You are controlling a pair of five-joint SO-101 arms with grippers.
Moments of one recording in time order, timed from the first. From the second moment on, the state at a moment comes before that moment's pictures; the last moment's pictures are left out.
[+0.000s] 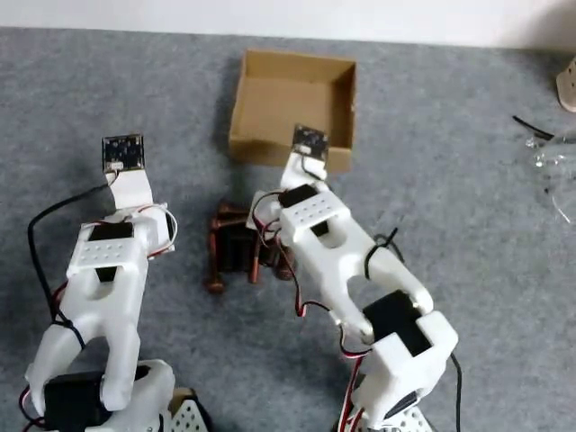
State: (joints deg) left arm -12.8 -21.7 54.7 35.4 8.0; right arm -34.0 10.5 18.9 44.6 -39.1
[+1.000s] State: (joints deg) left arm -12.8 -21.7 54.7 35.4 8.0; right arm -33.1 16.3 18.4 43.5 -39.1
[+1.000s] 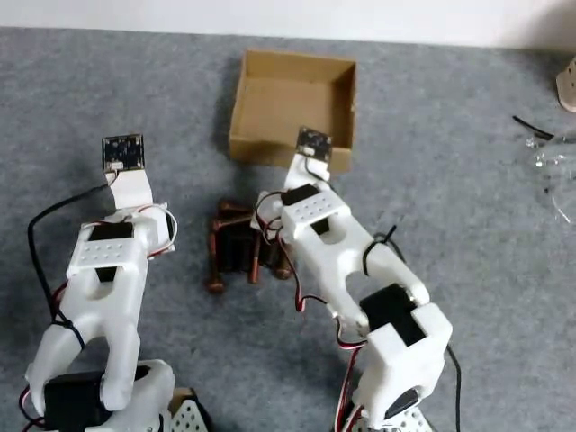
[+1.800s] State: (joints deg) left arm -12.8 -21.7 54.7 35.4 8.0; right arm -29.8 17.6 12.8 51.8 -39.1
